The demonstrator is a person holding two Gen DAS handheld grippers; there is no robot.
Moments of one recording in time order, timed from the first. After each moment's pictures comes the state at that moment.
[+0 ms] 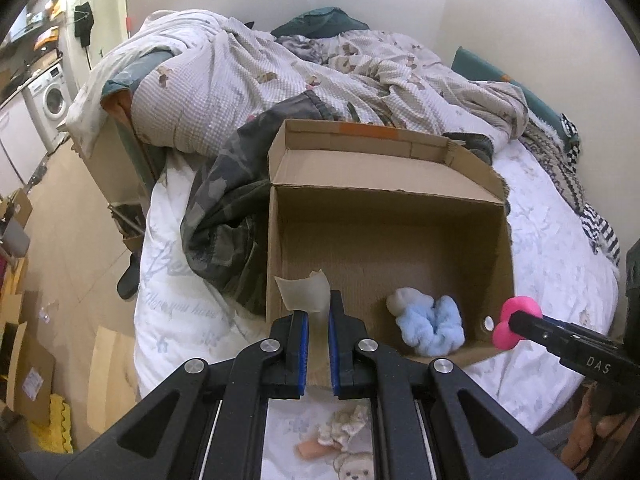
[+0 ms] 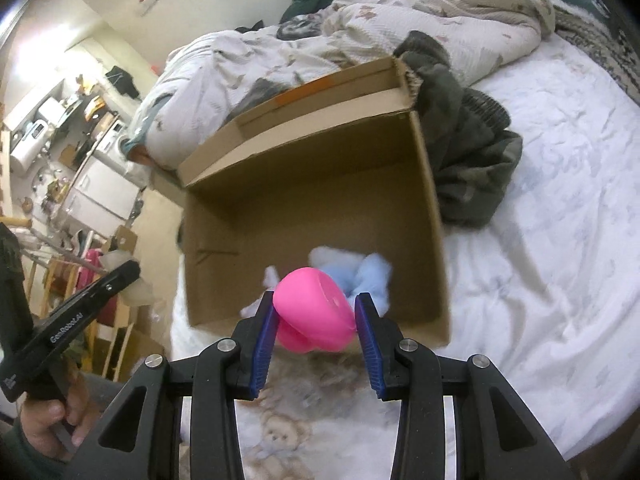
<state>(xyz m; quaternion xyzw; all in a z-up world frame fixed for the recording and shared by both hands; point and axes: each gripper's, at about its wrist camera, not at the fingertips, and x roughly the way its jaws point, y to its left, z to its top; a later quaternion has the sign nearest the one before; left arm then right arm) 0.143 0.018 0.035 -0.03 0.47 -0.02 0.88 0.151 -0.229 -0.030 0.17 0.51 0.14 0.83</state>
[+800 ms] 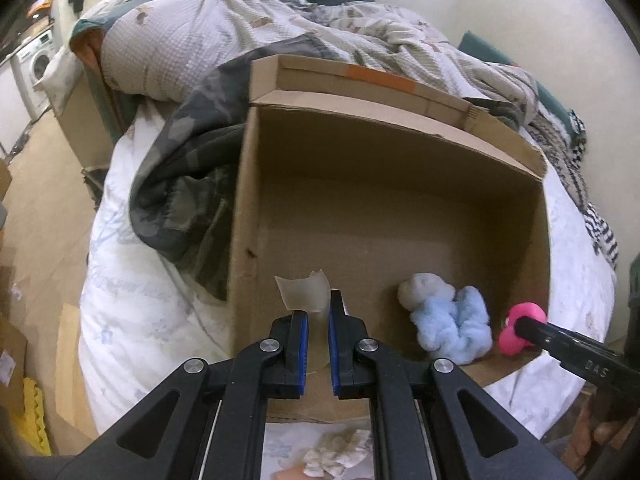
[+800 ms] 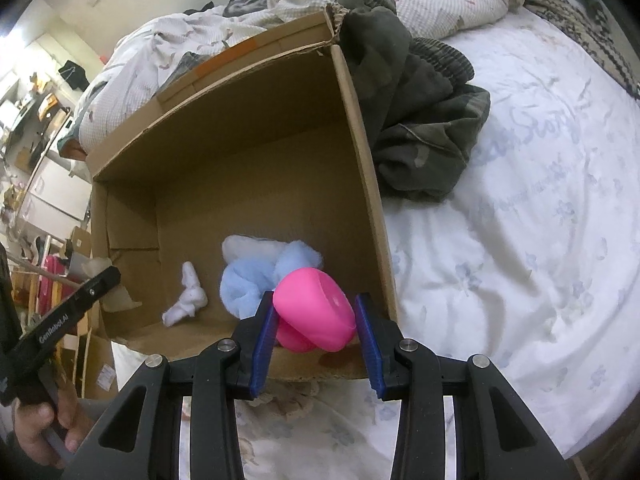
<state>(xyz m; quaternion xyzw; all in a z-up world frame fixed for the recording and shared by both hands) 0.173 0.019 -0.044 -0.07 0.50 -0.04 0.86 0.173 -0.236 -0.088 0.15 0.55 0.08 0.82</state>
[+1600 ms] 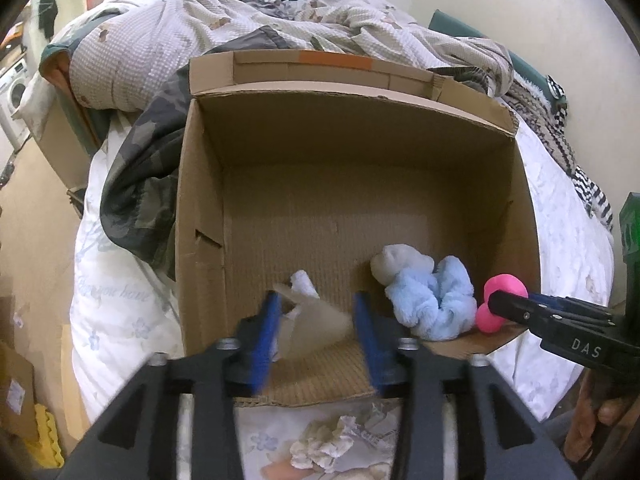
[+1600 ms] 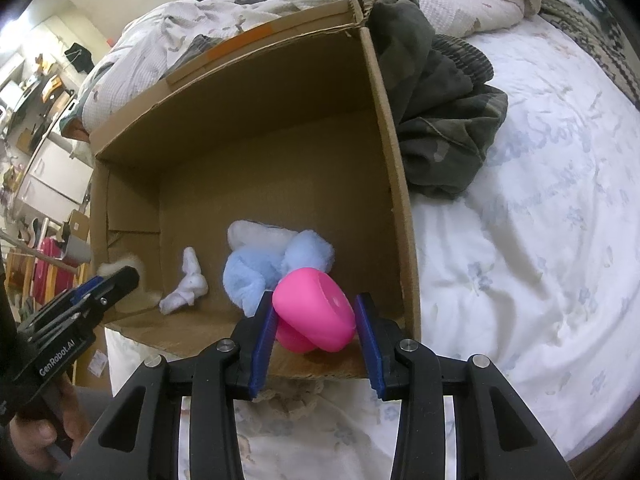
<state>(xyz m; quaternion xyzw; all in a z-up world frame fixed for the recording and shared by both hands) 0.164 -0.008 -0.051 -0.03 0.51 -0.07 0.86 0.174 -0.221 -0.092 0.12 0.56 0.09 0.81</state>
